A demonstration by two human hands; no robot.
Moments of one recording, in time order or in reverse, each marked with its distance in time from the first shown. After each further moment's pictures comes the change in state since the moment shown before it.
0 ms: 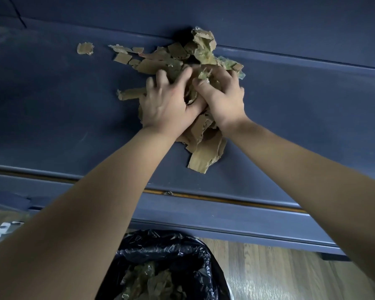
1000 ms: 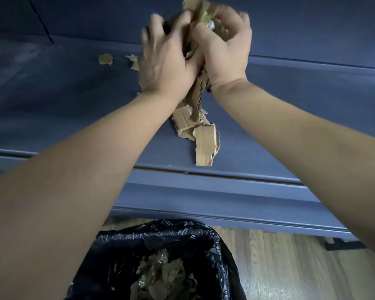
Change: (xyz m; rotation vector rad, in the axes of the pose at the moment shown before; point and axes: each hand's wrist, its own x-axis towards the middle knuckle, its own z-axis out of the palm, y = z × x) left_hand -0.001 0.010 -0.077 -0.149 0.289 0.111; right_hand -0.025 -0.099 0.008 0.318 0.367 -0.253
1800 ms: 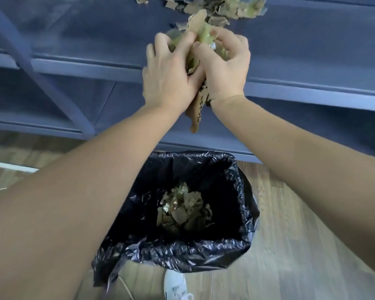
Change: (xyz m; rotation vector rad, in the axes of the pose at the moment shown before) left_hand -0.192 -0.039 -0.086 0.045 -0.095 -0.042; right_hand -0.208 -0.031 -0.019 0.024 -0.050 0.192
